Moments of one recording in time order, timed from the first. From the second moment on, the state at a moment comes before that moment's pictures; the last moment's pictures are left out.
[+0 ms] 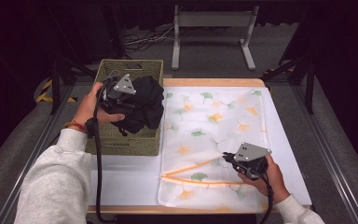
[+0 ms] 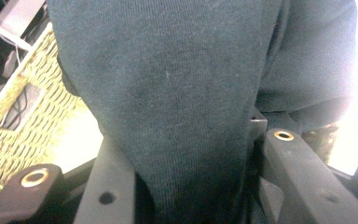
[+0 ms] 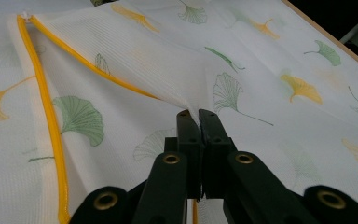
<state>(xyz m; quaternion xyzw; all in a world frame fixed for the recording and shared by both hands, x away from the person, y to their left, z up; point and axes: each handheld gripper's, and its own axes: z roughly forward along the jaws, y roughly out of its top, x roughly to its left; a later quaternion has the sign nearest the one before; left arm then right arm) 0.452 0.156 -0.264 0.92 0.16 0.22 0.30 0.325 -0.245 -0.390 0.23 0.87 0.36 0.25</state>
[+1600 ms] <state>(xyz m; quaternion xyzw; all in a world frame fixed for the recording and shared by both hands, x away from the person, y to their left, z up) 0.318 0.019 -0.355 0.93 -0.03 0.08 0.35 0.326 -0.244 -0.390 0.24 0.86 0.37 0.25</state>
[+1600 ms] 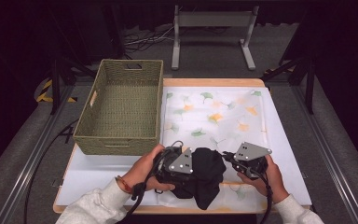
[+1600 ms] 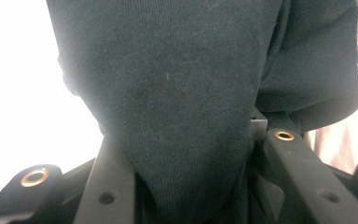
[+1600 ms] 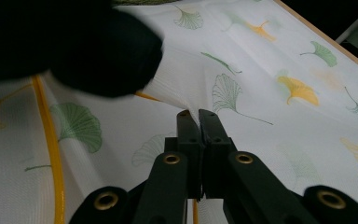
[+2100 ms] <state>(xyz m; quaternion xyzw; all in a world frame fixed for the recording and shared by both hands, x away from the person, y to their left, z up) 0.321 -0.025 -0.395 0.96 -0.04 0.06 0.28 0.324 -0.241 -0.382 0.24 0.86 0.38 0.25</state>
